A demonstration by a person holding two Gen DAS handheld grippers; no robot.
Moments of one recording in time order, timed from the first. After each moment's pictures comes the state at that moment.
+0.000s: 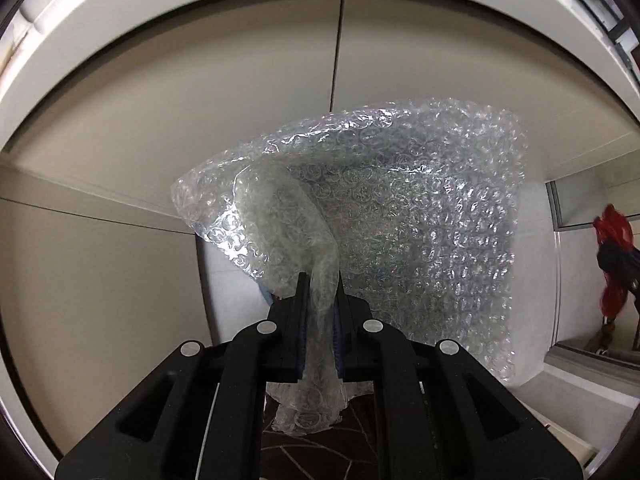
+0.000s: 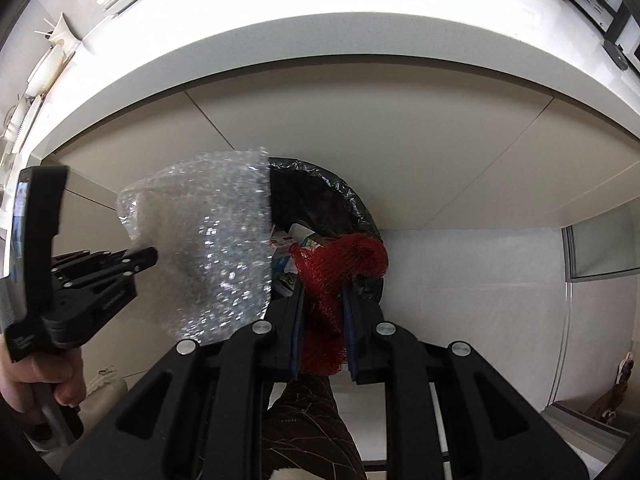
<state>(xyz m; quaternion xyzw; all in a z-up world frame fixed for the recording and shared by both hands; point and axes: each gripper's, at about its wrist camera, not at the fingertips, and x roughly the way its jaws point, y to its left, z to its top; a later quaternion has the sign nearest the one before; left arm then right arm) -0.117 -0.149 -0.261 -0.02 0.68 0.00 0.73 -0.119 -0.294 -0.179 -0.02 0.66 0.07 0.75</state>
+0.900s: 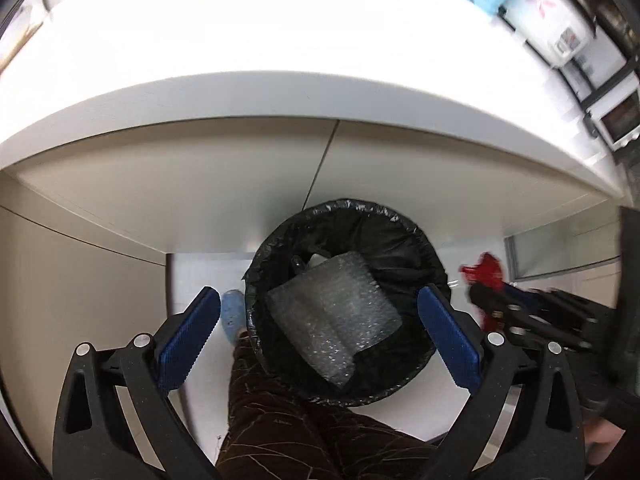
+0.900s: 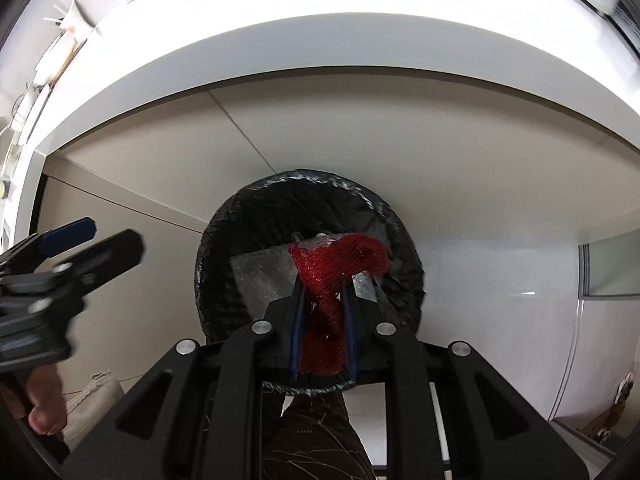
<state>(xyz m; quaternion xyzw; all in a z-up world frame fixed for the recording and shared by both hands) -0.098 -0.118 -0.192 -0.11 0.61 -0.02 0.78 -0.090 -0.261 -0.200 -0.02 0.66 0.11 0.74</state>
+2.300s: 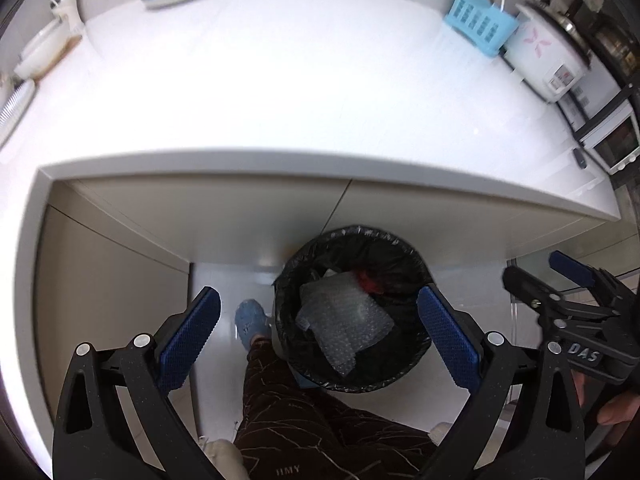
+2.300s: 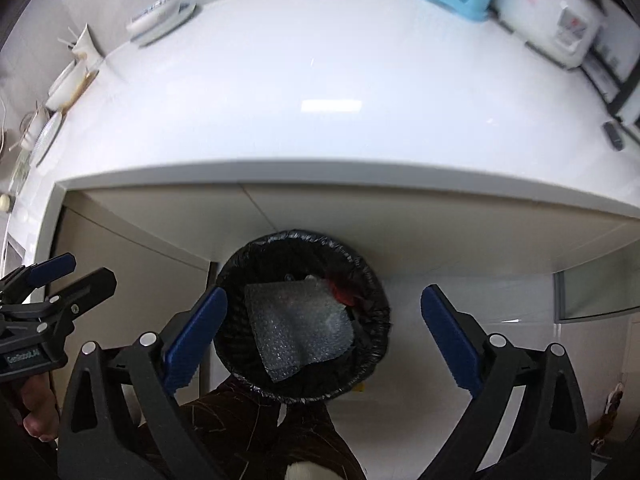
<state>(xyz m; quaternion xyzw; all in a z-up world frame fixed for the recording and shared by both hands) -0.123 -0.093 -0.097 -0.11 0.58 0.01 0.81 -0.085 -0.267 -0.085 -0.04 0.60 0.09 0.79</state>
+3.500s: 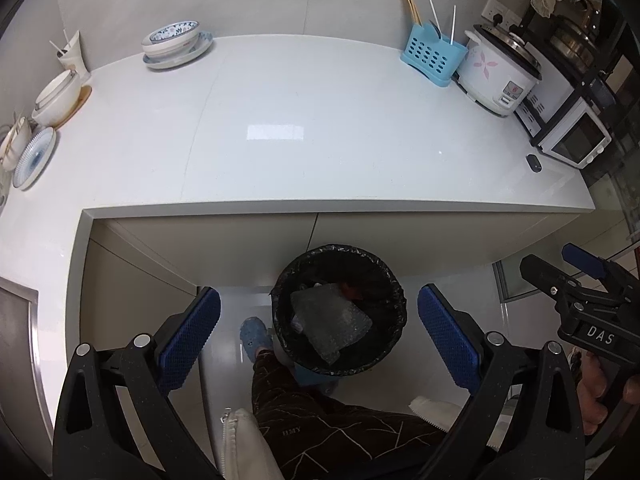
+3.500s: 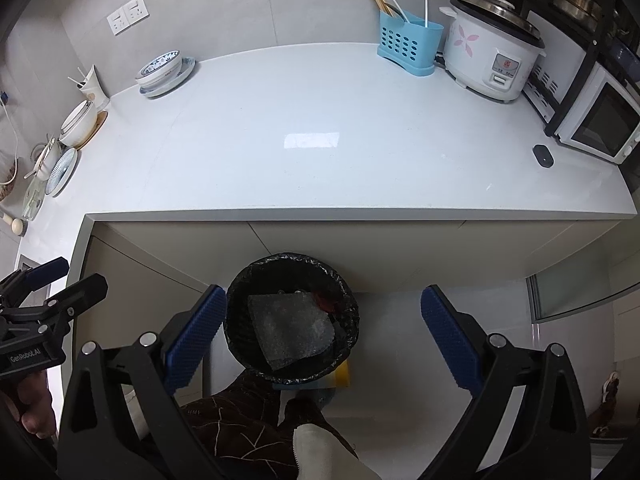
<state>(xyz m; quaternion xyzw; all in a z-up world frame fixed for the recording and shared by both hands) -0.155 -0.113 0.011 -0.09 0.55 -0.01 0.83 -0.122 -0.292 0.036 -0.04 0.57 0.06 0.82</state>
